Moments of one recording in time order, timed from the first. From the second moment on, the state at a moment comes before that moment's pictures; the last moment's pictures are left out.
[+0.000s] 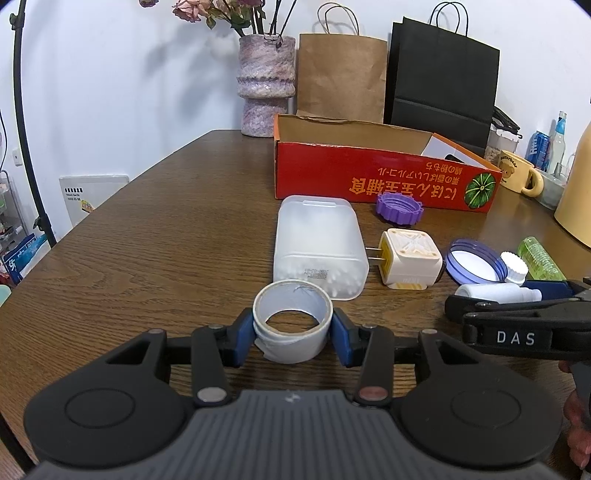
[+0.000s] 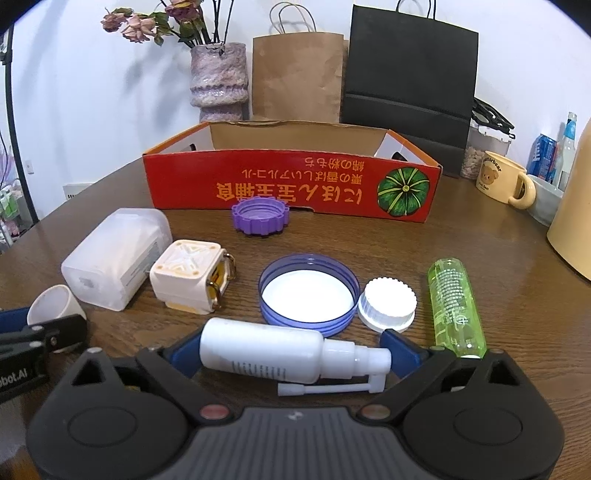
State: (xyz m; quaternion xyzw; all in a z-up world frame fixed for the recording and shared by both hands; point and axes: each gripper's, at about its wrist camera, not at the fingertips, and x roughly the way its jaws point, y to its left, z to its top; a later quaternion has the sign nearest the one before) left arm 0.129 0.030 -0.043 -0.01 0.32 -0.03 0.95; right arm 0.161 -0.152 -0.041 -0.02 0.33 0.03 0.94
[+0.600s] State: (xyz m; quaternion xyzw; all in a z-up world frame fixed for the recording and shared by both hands) left arm 0.121 0.027 -0.029 -0.01 0.30 -0.02 0.95; right arm 0.148 -0.153 -0.022 -0.03 0.30 0.04 0.95
